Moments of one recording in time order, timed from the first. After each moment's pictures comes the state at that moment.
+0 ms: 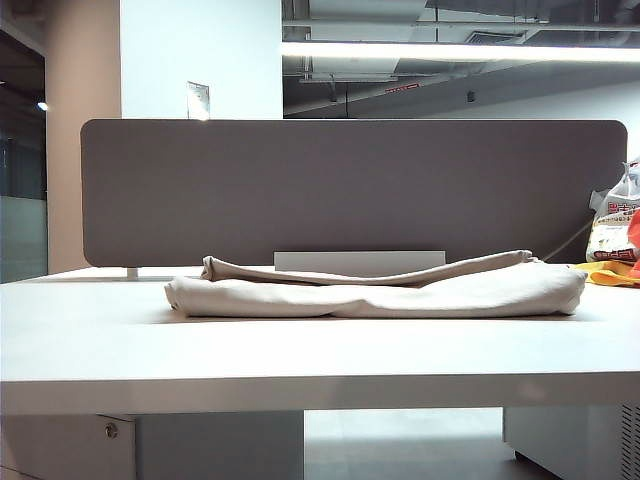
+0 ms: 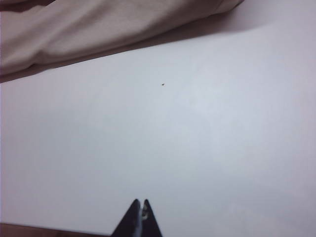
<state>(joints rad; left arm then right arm) 0.05 0.00 0.01 -0.16 -0.03 0.05 -0.07 1.05 0.24 0.29 -0.42 0.29</state>
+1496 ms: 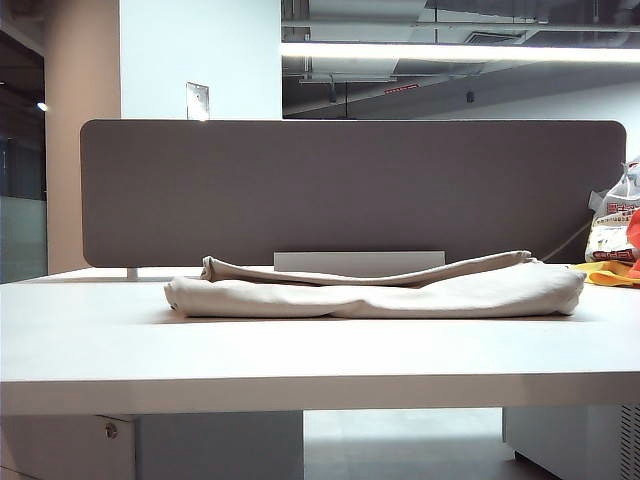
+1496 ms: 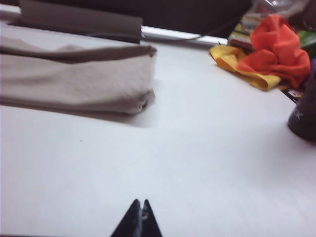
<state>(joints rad) 0.05 0.00 0.01 -0.16 -0.03 0.05 0.08 0.00 0.01 -0.12 0.09 -0.10</state>
